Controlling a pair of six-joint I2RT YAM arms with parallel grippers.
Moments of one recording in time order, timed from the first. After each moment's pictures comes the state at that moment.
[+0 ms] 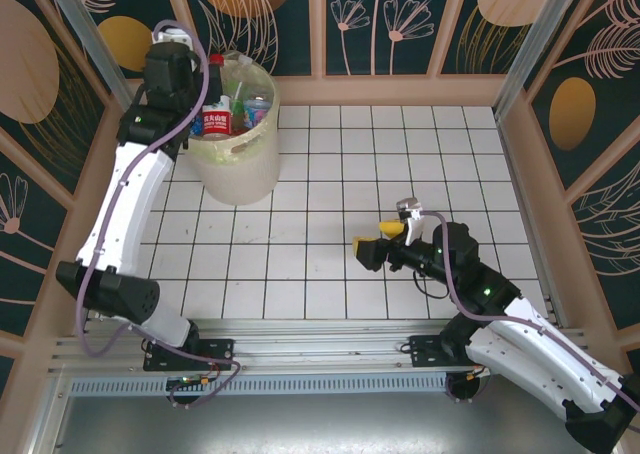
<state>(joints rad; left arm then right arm) -0.24 1.55 1.85 -0.64 -0.43 -0.08 0.75 0.57 0.56 -0.25 -0.20 0.47</state>
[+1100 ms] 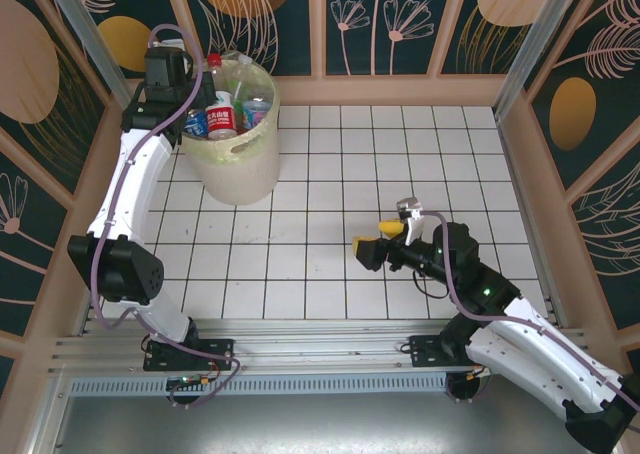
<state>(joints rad) -0.12 1.69 1.83 -0.61 -0.27 -0.14 0.75 0.57 0.55 -0.25 -0.20 0.48</state>
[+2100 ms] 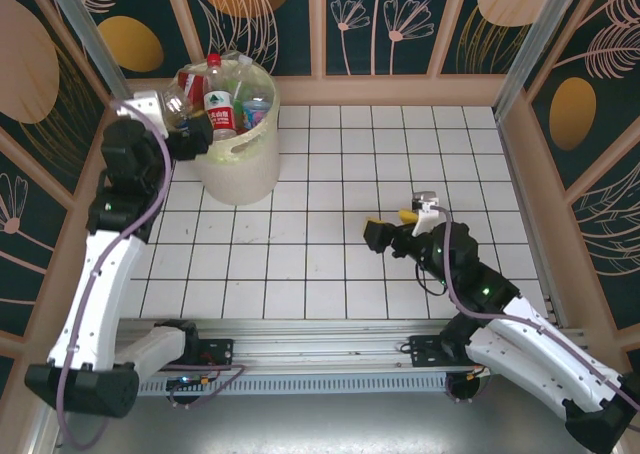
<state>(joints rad) -0.12 1.02 1.18 -0.35 -0.03 -0.22 0.75 0.56 0.55 -0.23 0.13 0.49</state>
